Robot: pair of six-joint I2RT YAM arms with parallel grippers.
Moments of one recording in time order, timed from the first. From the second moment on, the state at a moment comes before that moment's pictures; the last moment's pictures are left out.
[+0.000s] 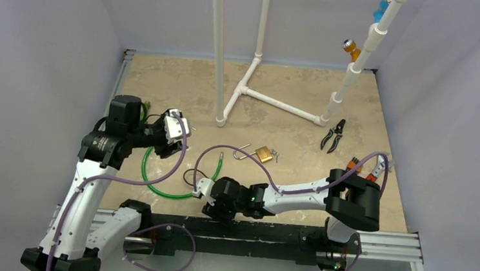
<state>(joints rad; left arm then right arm) -0.19 0.86 1.06 -0.92 0.70 0.84 1.36 1.66 0.84 -0.08 -0.02 0.10</state>
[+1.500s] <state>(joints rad) -0.42 0.64 0.94 -0.95 0.91 0.83 1.24 1.17 0.93 -0.12 -0.09 0.13</state>
